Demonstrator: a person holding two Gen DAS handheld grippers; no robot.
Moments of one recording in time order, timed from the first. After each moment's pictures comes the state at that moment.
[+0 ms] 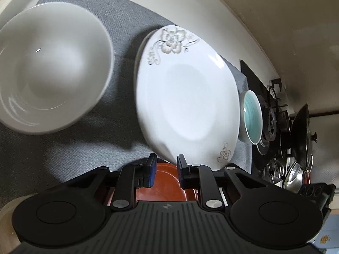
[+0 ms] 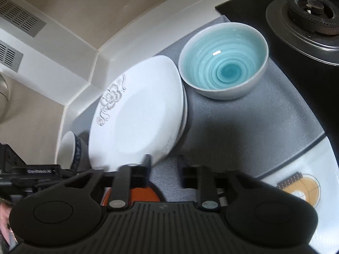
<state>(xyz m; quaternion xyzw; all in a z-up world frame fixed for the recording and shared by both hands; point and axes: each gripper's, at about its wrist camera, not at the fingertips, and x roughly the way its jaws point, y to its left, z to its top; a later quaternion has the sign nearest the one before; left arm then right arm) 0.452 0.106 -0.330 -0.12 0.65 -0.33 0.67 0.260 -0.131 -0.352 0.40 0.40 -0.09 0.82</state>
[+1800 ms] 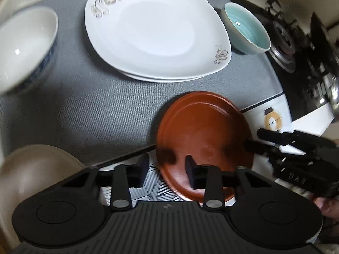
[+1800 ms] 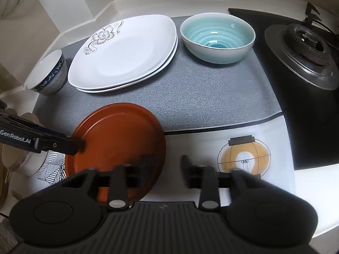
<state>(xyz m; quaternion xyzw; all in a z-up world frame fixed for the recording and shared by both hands) 0.360 0.071 -0.335 0.10 0.63 -0.36 0.68 0.199 -0.081 -0.353 0.19 0.48 -0.08 0.85</state>
